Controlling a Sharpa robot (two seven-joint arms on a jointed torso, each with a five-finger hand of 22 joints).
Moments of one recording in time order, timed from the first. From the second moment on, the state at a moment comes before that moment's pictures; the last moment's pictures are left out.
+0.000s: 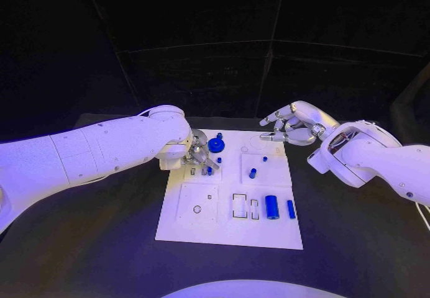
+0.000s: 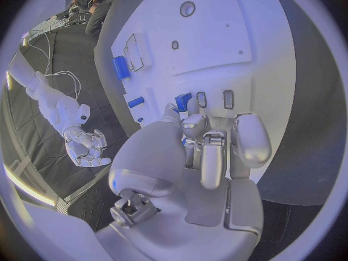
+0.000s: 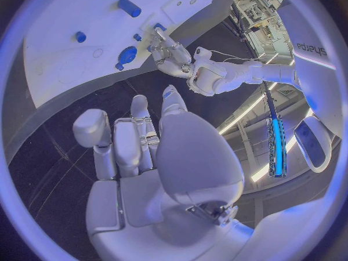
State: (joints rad) left arm 1.36 -0.53 -0.11 1.29 -0.96 0.28 -0.63; left_hand 1.27 0.11 -0.17 0.25 0.05 0.90 0.05 0.70 0.41 1.25 -0.02 1.15 1.00 1.46 -0.07 1.56 1.31 0.10 1.40 0.03 1.29 1.12; right arm 1.24 -0.93 -0.02 1.59 -1.07 -0.40 0.11; right_hand 1.43 -0.04 -0.18 0.27 0.25 0.93 0.15 0.09 0.07 1.13 0.06 0.73 0.80 1.47 -0.01 1.24 1.12 0.10 1.25 0.09 1.27 0.98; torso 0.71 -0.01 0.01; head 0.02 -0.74
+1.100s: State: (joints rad) left arm 1.36 -0.58 -0.11 1.35 -0.96 0.26 -0.62; left_hand 1.31 -0.11 0.41 0.25 0.23 0.87 0.06 0.71 0.42 1.26 -0.02 1.11 0.98 1.47 -0.08 1.56 1.31 0.10 1.40 0.03 1.31 1.17; right arm 1.24 -0.92 -0.02 1.59 -1.06 -0.40 0.11; right_hand 1.43 -0.04 -0.18 0.27 0.25 0.93 0.15 0.09 0.07 1.13 0.06 0.73 0.80 1.47 -0.01 1.24 1.12 0.10 1.25 0.09 1.27 0.98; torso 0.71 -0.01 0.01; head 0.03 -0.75
